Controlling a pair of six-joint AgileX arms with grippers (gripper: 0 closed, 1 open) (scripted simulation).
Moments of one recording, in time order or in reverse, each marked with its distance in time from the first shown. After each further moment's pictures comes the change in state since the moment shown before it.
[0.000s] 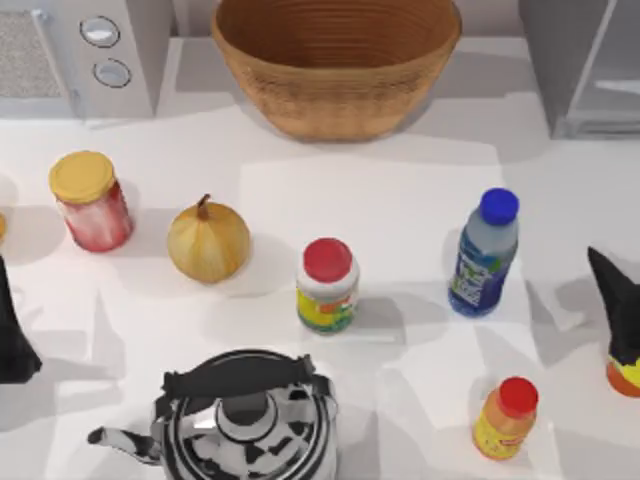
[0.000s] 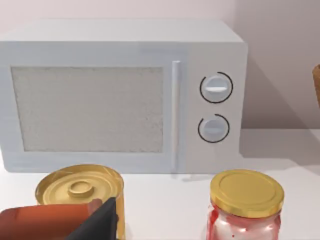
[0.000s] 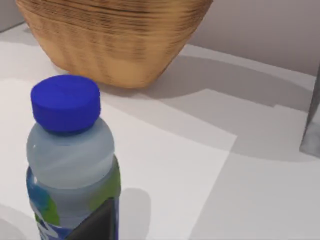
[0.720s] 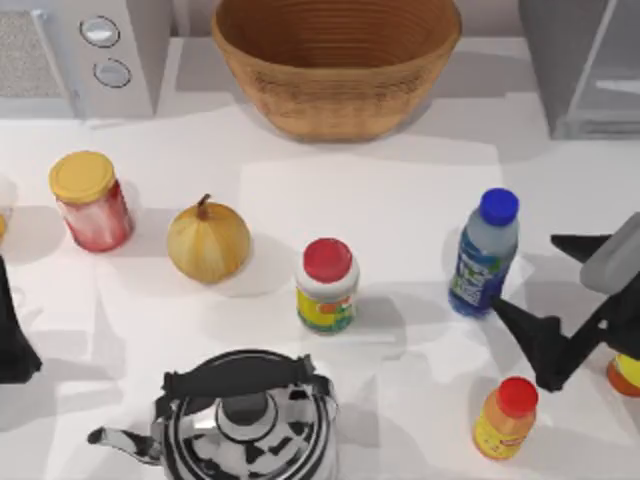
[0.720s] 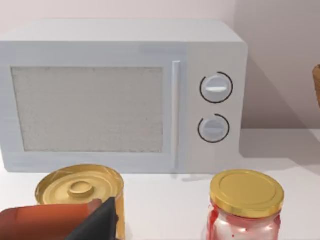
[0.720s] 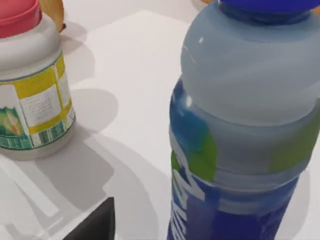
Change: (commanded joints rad) left arm 0.000 0.000 0.000 0.000 0.000 0.000; right arm 0.087 0.694 0.091 0.469 -0.231 -0.057
